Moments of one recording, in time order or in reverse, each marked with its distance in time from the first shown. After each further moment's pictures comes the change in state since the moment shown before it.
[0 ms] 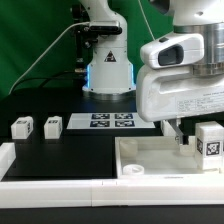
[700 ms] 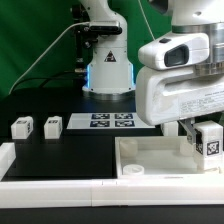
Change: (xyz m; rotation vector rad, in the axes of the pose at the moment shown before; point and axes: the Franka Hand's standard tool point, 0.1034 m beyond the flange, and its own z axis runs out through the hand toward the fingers) arm 0.000 0.001 0.000 0.000 0.001 -0.140
